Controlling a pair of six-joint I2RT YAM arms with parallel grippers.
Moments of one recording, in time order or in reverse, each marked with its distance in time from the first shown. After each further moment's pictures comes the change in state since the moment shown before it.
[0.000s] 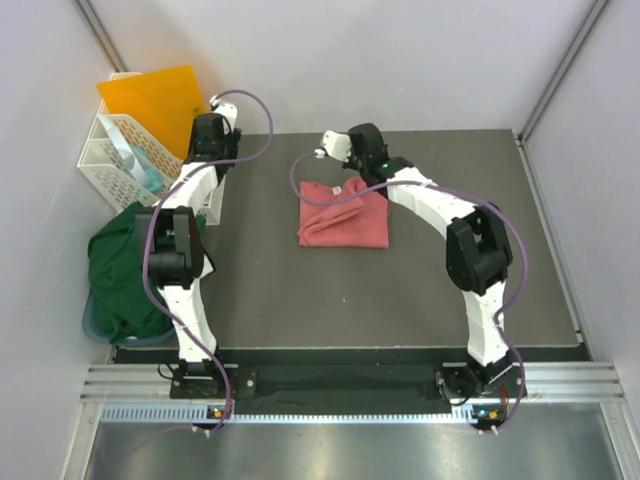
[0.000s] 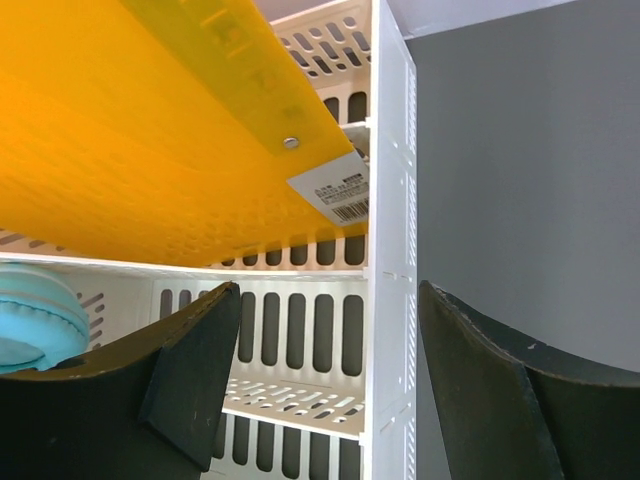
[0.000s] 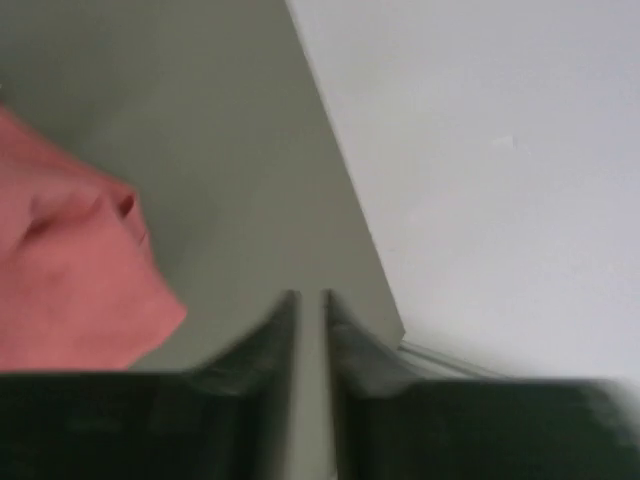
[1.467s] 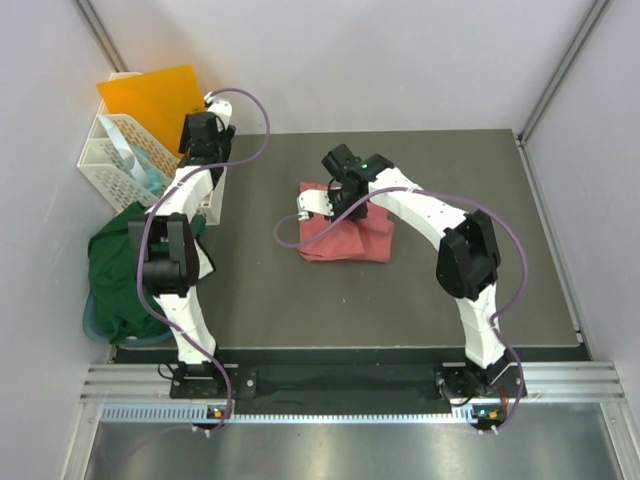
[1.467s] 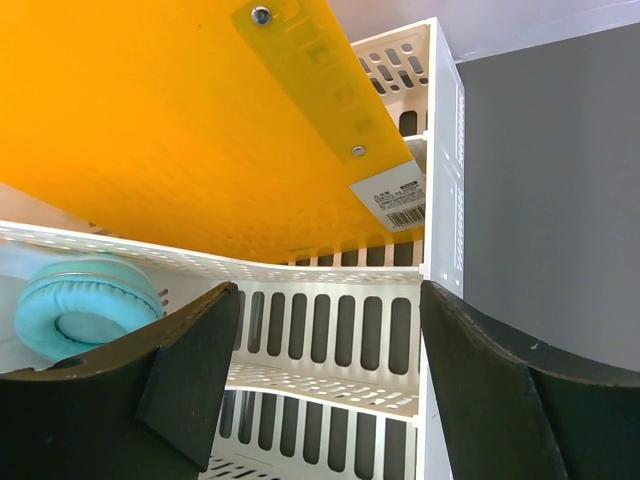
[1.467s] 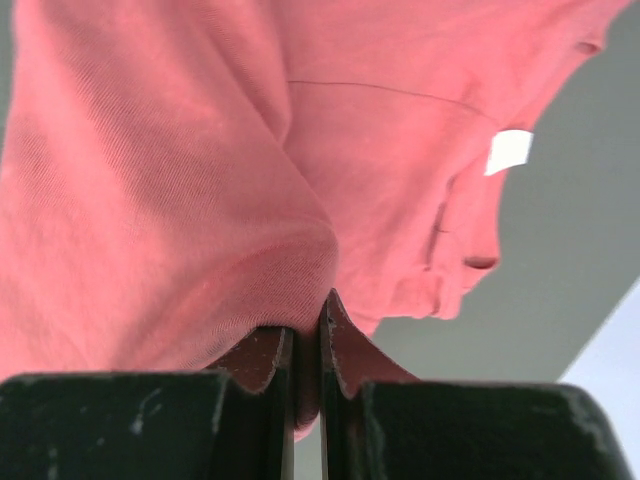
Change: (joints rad) left arm 0.010 -0.085 -0.073 0.071 -0.038 0.067; right arm 0.129 0.003 0.172 -0.857 -0.472 -0.134
